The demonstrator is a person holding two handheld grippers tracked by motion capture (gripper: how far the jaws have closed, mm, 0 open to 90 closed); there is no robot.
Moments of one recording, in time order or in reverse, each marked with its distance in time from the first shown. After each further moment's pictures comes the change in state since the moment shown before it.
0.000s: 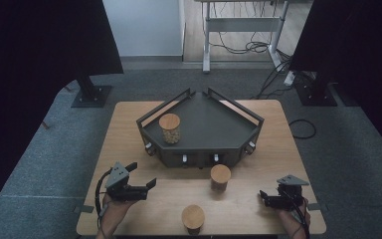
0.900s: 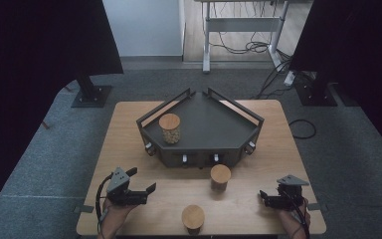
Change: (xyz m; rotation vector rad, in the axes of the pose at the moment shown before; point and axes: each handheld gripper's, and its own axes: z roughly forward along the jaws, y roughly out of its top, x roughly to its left) left arm -0.001 -0.015 0.001 0.033 0.006 -0.008; right arm 0.000 0.000 0.000 0.000 -0.001 0.001
